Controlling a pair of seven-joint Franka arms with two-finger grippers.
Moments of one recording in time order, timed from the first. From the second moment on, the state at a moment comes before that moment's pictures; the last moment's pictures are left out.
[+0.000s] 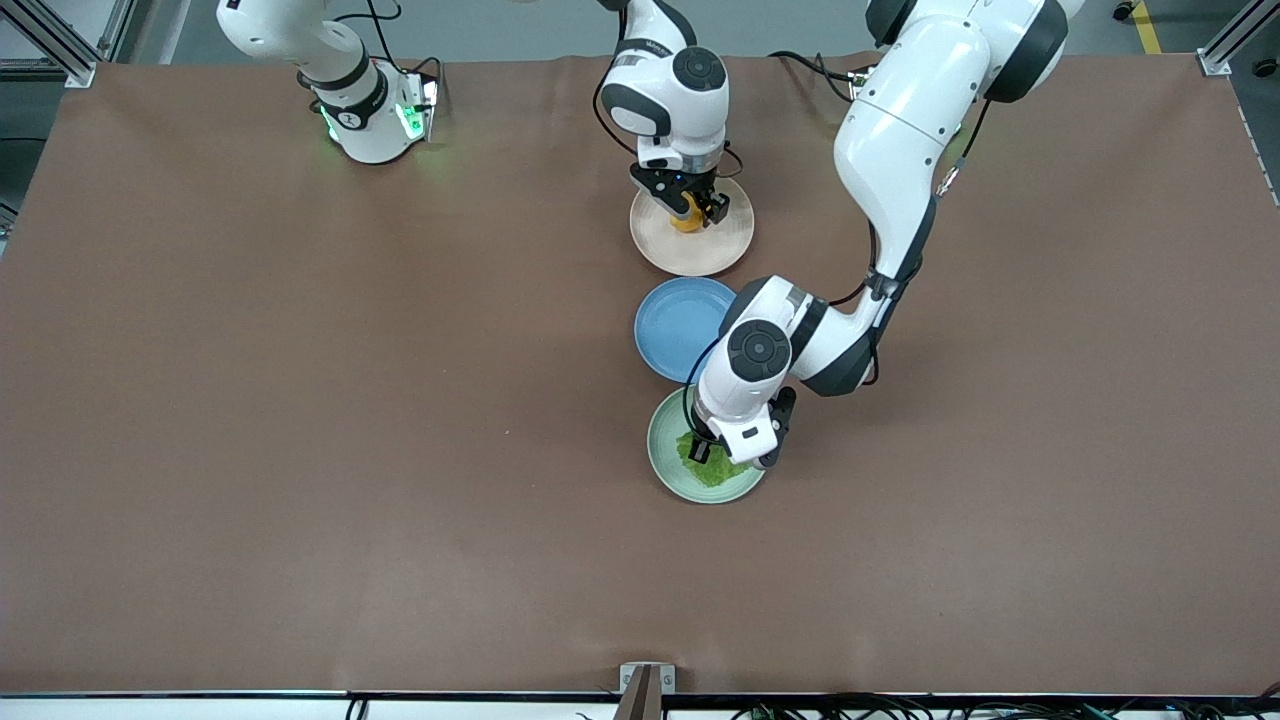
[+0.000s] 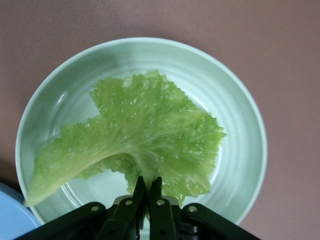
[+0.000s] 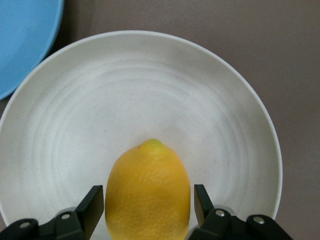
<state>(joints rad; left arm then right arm) -0.53 0.86 -0.09 -1.39 -0.02 2.37 -1.77 1.23 0.59 0.00 -1.83 0.05 2.44 1.96</state>
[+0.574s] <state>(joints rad) -0.42 0.63 -0.09 -1.42 -0.02 2.13 -1.72 1.11 0.47 -0.03 -1.78 0.03 2.19 1.68</state>
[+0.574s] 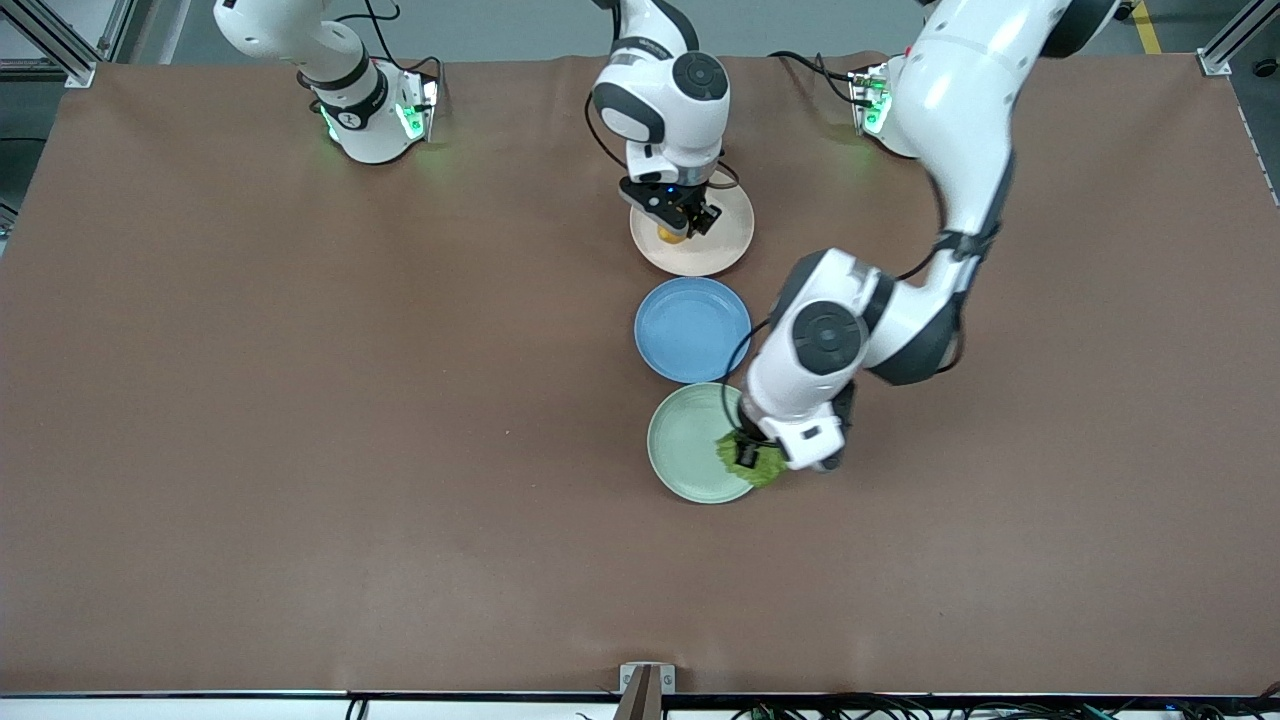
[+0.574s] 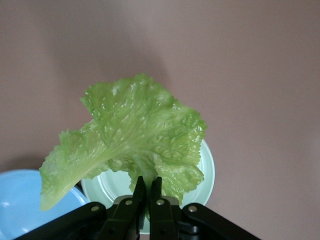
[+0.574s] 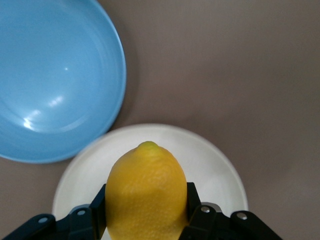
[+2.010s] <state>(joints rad) -0.11 0.23 -0.15 -2.33 -0.02 2.58 -1.08 0.17 0.28 -0.04 -2.19 0.03 2.40 0.11</state>
